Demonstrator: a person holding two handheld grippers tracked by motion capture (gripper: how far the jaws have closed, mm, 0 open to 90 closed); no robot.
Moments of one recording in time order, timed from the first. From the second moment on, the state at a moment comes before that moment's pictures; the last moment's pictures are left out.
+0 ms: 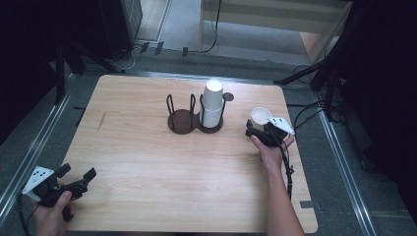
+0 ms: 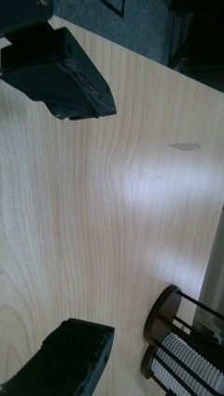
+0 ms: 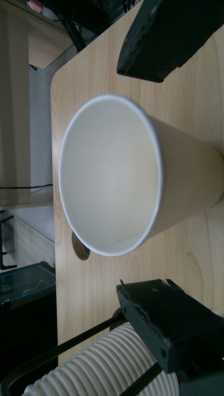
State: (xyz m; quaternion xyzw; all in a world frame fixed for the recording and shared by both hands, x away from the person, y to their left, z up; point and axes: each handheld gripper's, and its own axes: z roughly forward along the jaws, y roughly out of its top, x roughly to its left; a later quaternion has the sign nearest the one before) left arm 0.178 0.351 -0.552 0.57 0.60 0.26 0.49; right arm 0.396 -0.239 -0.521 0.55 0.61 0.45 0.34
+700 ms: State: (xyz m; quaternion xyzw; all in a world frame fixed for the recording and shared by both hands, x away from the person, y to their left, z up) left arm 0.178 0.352 -0.553 0.57 0.60 0.25 0.50; right arm 0.325 -0.275 -0.500 0.53 0.60 0.50 0.34
